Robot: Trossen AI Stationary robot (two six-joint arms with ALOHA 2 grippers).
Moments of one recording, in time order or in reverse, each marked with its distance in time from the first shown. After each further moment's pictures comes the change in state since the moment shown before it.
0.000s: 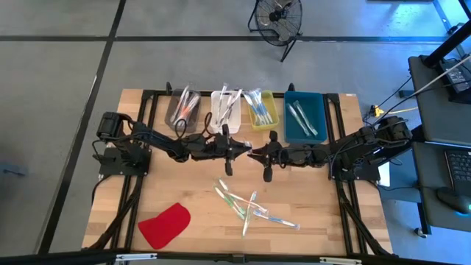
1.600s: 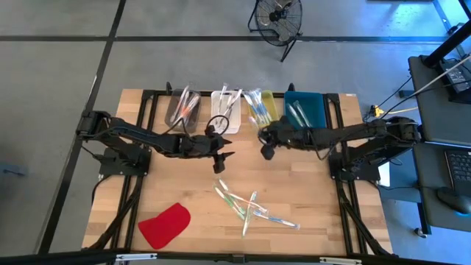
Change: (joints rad) left arm 0.000 -0.235 0.000 -0.848 -0.152 -0.127; right arm -0.215 -0.113 0.144 -0.692 0.037 0.210
